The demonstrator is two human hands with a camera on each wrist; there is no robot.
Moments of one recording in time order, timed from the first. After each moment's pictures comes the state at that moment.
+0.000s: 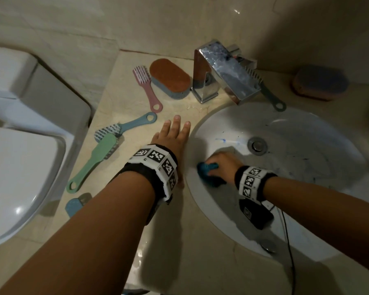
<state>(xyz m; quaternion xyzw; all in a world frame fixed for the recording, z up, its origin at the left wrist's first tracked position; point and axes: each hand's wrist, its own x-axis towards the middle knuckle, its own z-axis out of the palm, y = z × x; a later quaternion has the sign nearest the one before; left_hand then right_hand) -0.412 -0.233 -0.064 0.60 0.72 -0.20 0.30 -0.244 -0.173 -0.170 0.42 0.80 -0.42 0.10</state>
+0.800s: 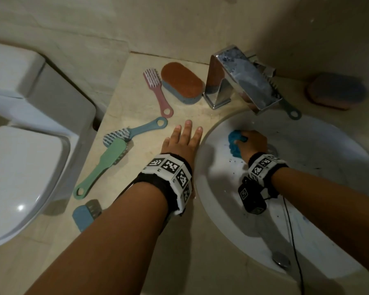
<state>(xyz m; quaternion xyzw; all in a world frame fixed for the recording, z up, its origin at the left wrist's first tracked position) -0.413 -0.231 -0.065 0.58 0.73 -0.17 0.32 -0.256 -0.112 -0.179 0.68 0.64 -0.36 -0.06</state>
